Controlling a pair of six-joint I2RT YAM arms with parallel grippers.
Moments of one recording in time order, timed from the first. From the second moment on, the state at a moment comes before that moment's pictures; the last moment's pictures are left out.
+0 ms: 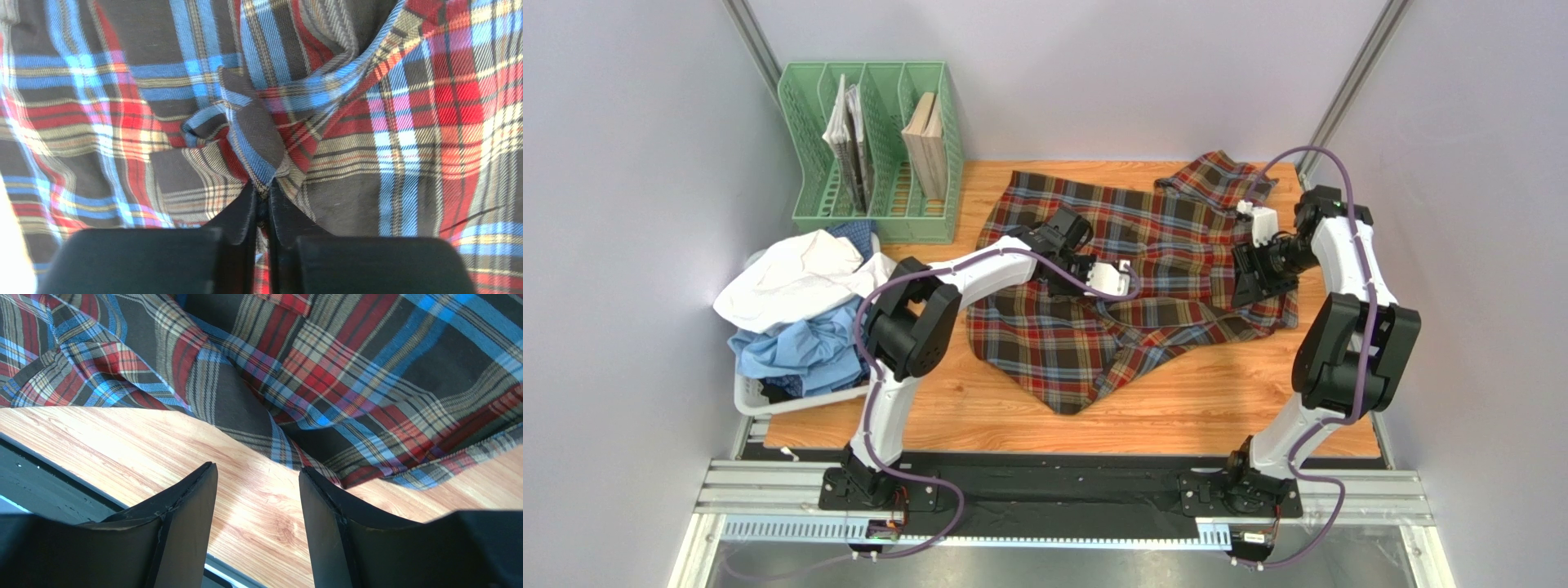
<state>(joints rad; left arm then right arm) -0.71 2.14 1.64 -0.53 0.29 1.09 -0.27 1.73 1.45 -1.13 -0.44 -0.65</state>
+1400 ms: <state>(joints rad) -0.89 1.95 1.79 -0.80 0.74 0.33 -0.34 1.67 1.41 -1.30 -0.52 -0.79</state>
